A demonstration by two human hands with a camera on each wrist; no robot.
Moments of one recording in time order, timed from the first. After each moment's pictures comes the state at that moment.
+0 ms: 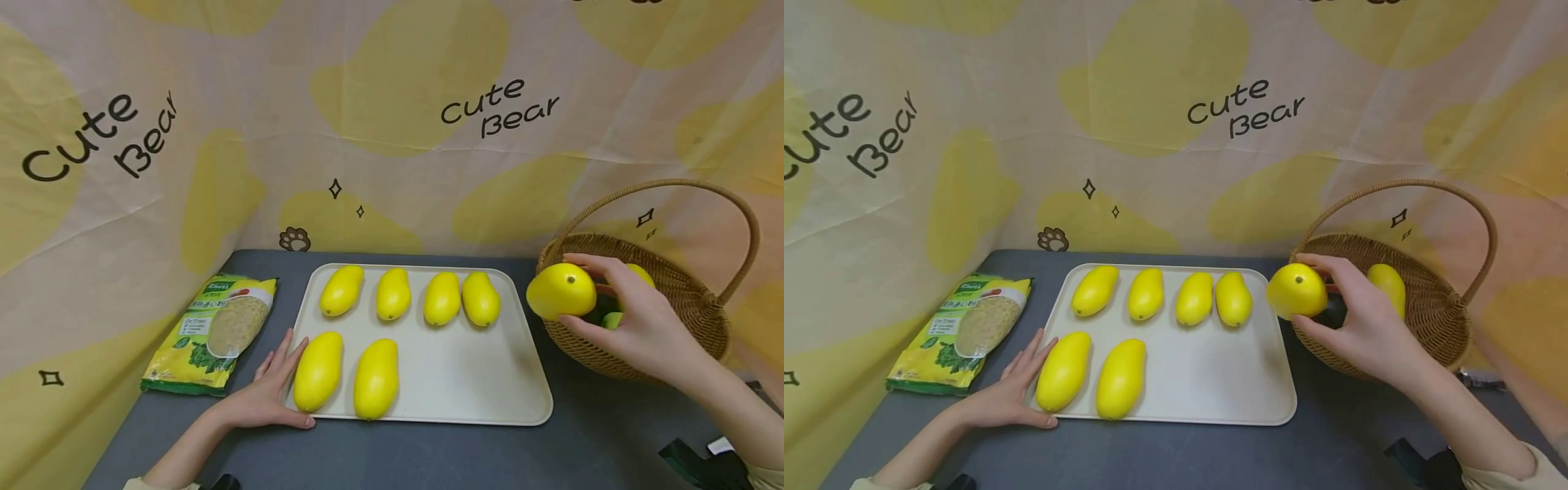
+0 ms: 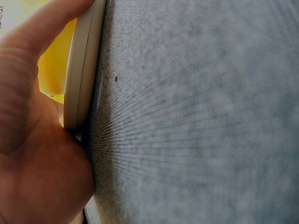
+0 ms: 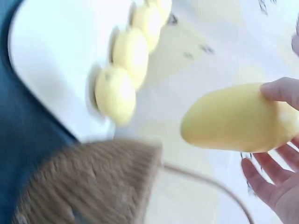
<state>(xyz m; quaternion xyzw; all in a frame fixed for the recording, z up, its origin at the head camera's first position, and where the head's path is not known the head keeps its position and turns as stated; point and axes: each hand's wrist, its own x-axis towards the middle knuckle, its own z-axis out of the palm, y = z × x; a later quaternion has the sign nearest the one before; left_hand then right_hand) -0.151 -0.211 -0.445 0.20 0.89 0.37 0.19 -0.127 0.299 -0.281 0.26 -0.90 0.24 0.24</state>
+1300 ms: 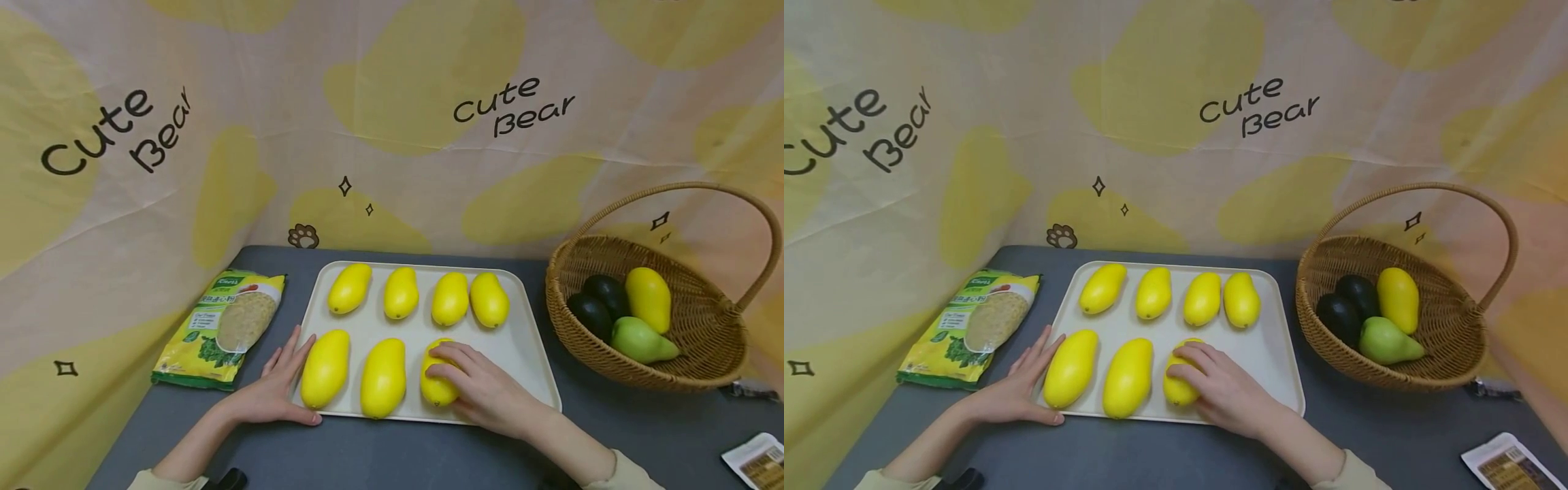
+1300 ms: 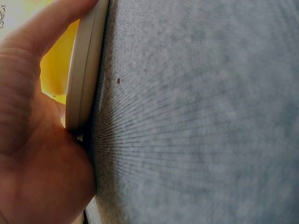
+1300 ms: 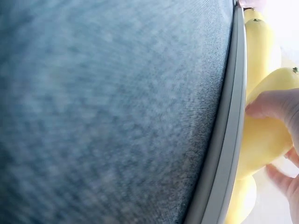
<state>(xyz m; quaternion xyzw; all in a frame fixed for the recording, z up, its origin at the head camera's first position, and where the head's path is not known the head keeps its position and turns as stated) -0.152 -0.213 -0.445 0.19 0.89 0.36 0.19 -0.139 0.183 -0.421 0.48 -0.85 0.18 0.13</state>
